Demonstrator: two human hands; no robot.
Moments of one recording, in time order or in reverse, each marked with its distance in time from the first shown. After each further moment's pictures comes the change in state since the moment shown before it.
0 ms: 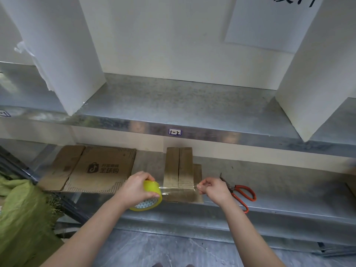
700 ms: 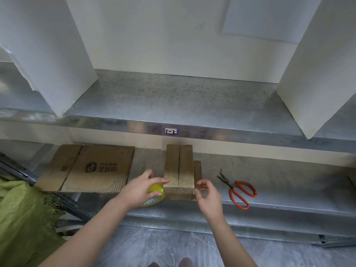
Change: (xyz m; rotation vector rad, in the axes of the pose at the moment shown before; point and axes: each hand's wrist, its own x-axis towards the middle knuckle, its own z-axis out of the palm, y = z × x) left_hand 0.006 0.010 0.009 0.206 -0.160 0.183; right_hand -0.003 0.041 0.056 0.179 0.283 -0.118
